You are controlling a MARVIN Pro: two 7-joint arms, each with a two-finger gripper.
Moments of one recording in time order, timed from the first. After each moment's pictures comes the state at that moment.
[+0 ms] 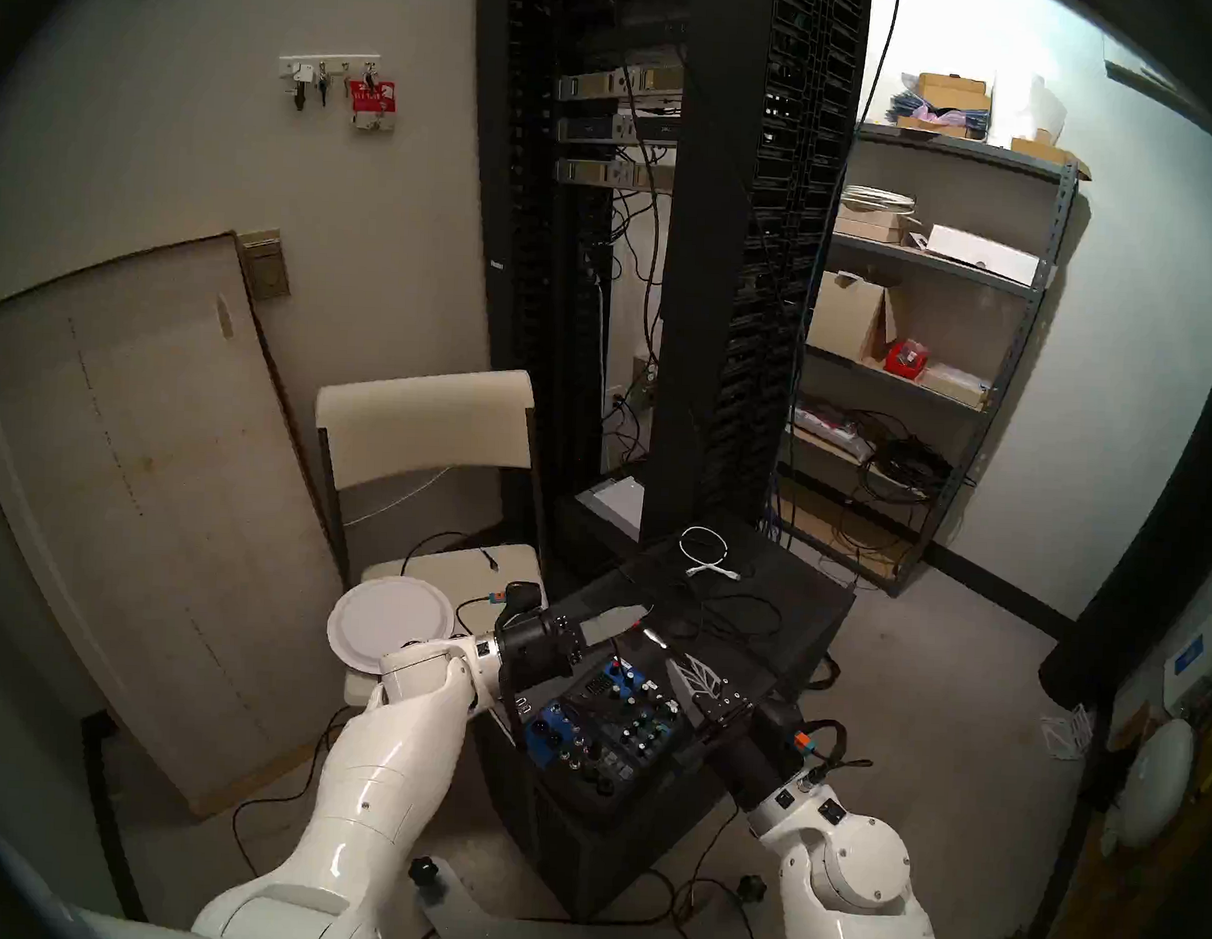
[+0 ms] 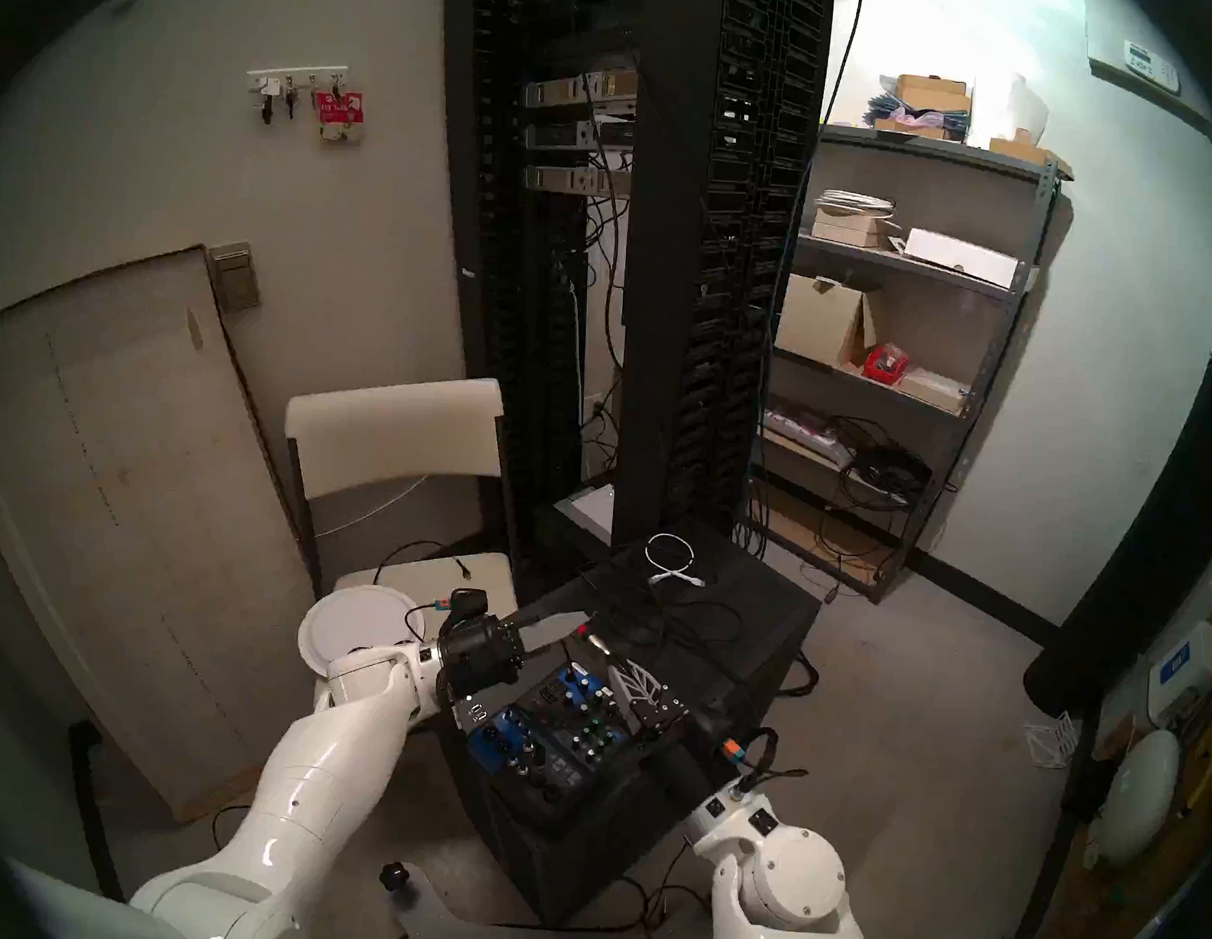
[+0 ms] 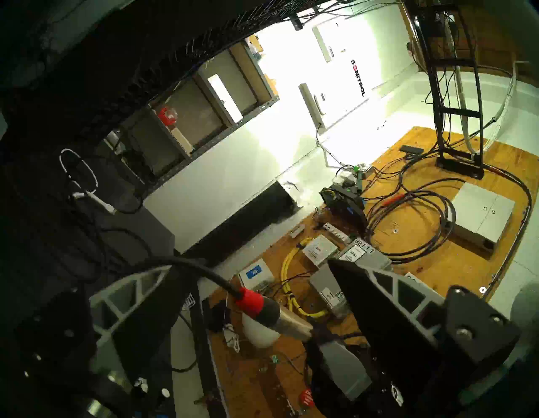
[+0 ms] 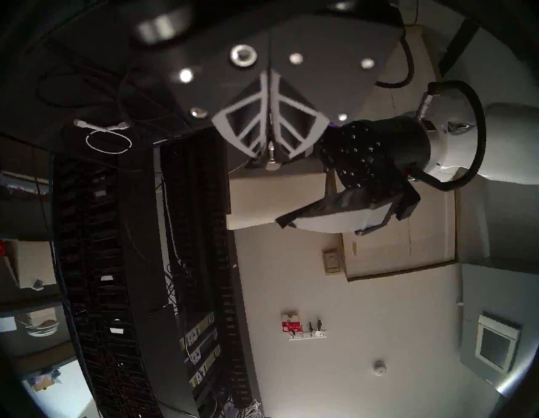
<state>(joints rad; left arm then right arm) 1.36 -1.56 -1.59 -1.06 -0.48 0.53 -1.25 -1.99 -1.63 1.64 -1.73 0.14 -0.28 0.73</state>
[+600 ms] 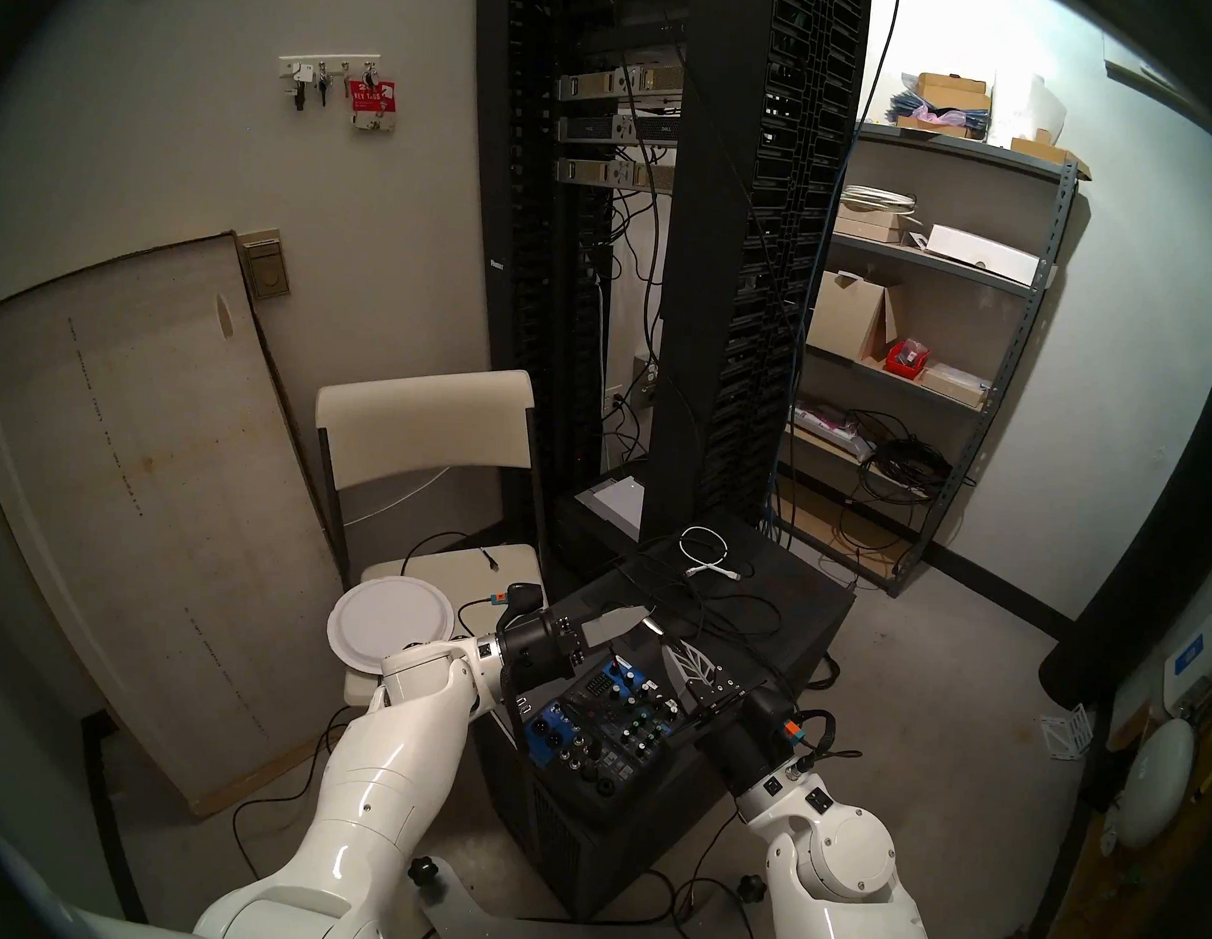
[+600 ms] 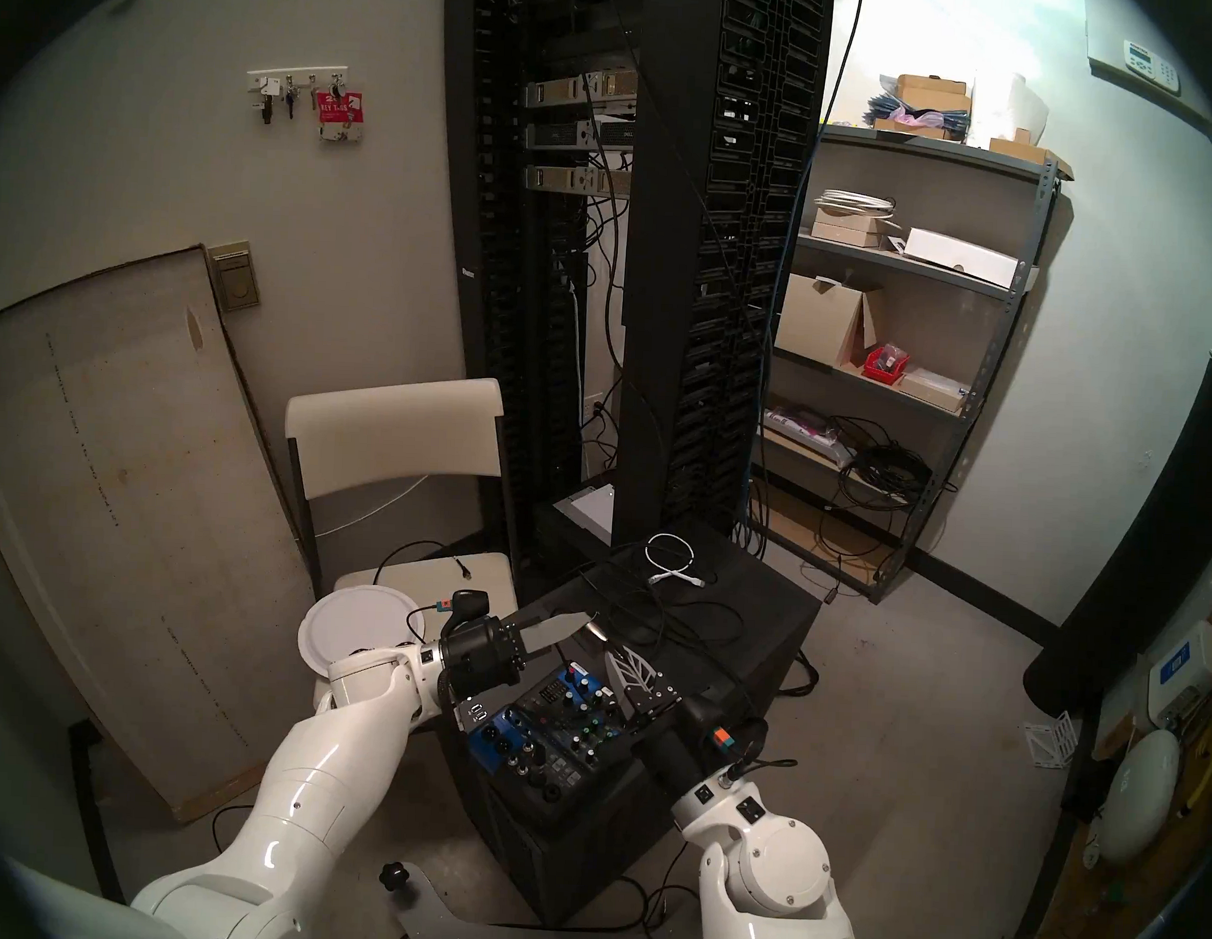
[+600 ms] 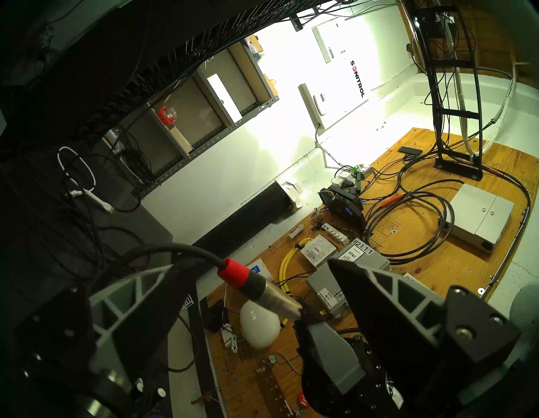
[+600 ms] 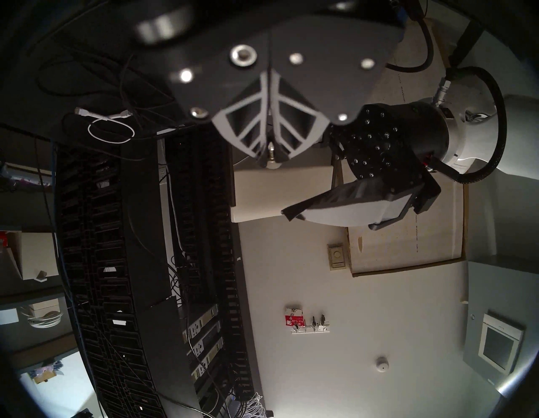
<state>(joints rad) 1.37 -1.56 -1.59 -1.07 -0.48 0.53 -1.25 -1.94 -1.61 1.60 -1.68 0.14 -0.32 0.67</state>
